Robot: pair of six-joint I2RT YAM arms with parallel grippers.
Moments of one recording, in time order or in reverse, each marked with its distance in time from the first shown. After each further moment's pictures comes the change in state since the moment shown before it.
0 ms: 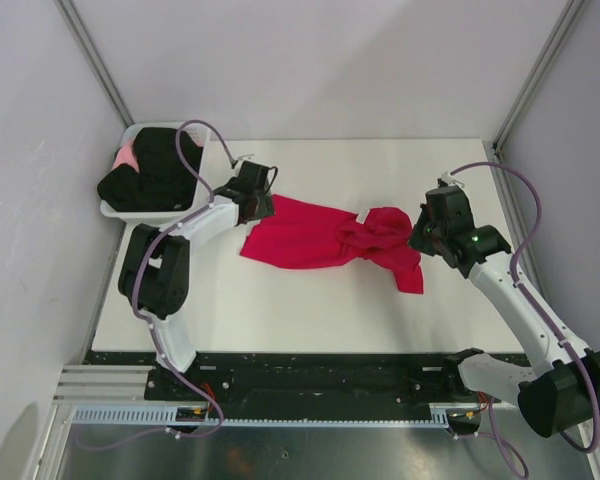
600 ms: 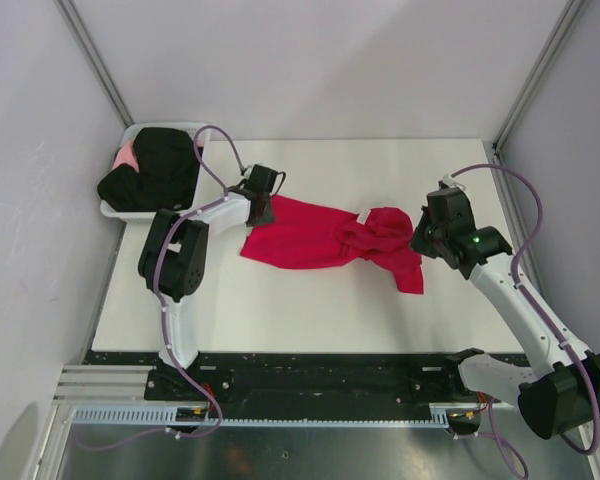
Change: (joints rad) left arm -0.001 0.195 0.109 -0.024 0.022 0.002; right arm -0.006 -0.011 -0.006 -0.026 0.000 -0.004
